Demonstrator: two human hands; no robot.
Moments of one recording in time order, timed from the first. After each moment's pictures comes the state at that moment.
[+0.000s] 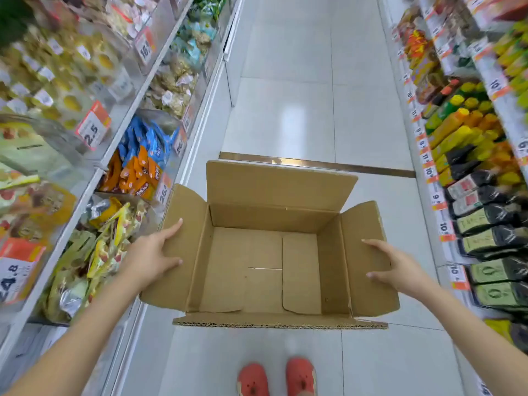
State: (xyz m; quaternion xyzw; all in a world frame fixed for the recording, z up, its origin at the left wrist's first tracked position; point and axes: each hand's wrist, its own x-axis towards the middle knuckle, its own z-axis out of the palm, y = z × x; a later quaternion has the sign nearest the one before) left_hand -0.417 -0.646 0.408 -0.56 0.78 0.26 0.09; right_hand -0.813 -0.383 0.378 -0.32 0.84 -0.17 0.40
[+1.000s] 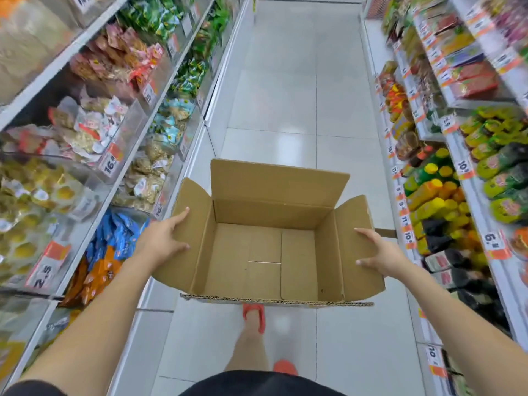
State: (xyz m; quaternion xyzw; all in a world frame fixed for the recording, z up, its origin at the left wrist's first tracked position) left_hand -0.690 -0.863 0.527 -0.55 0.79 0.26 0.08; right_hand -1.091 -0.596 0.494 -0.32 0.84 -0.17 0.40
